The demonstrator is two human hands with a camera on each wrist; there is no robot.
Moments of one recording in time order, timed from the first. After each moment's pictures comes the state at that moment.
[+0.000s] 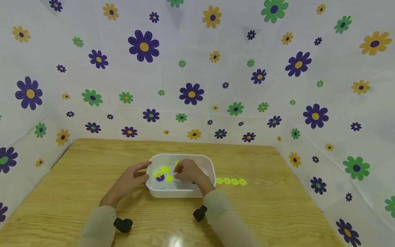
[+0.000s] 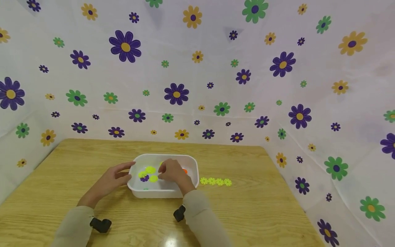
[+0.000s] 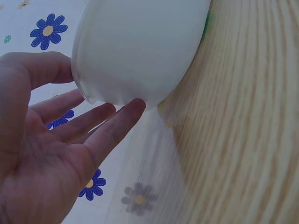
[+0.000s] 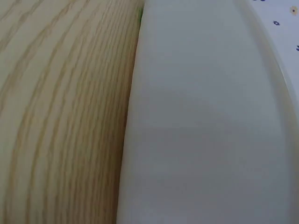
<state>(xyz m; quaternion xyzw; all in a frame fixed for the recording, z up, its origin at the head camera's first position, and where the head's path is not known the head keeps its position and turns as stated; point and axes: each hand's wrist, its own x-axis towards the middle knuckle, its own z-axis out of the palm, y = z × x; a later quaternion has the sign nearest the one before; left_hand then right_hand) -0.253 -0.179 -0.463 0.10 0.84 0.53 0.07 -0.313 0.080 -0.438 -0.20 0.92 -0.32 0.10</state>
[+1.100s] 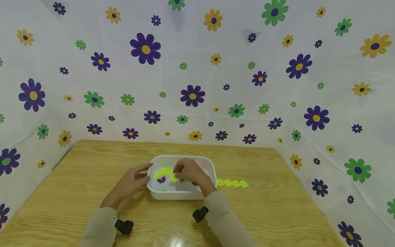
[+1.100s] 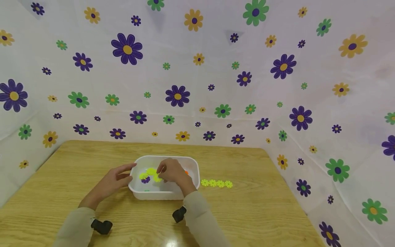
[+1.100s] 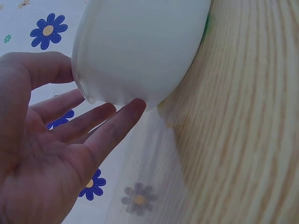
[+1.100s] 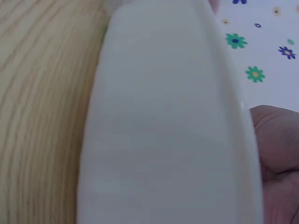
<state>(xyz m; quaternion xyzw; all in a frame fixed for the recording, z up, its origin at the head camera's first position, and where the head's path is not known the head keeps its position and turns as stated) -0.254 -0.178 -0.466 0.10 0.84 0.53 0.06 -0.303 0.077 -0.418 -0.20 0.89 -0.38 0.14</state>
